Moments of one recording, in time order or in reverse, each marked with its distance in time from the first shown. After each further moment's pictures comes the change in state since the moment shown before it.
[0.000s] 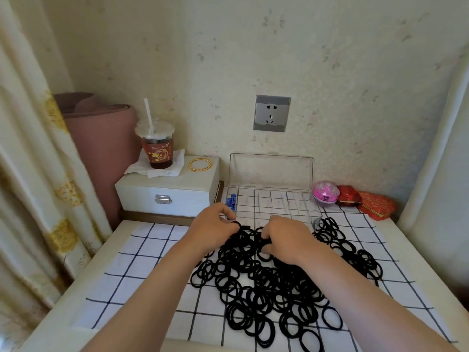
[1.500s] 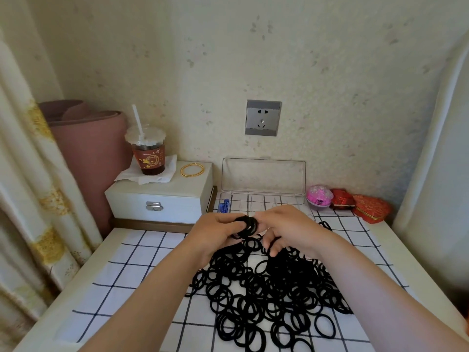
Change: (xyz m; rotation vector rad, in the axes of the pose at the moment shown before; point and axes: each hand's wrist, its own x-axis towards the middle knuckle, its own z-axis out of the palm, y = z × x) left_hand -0.002 0.020 0.018 -0.627 -0.140 -0.099; right_hand -0.015 0.012 -0.039 1.311 -0.084 0.152
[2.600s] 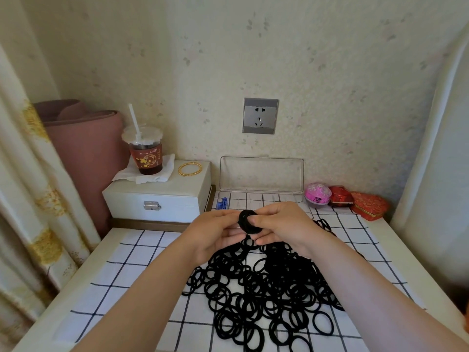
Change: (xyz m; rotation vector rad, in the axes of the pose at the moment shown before) left_hand -0.001 0.007 0.000 -0.173 -0.120 -0.113; right_hand 0.004 0.004 0.005 0.151 0.102 -0.015
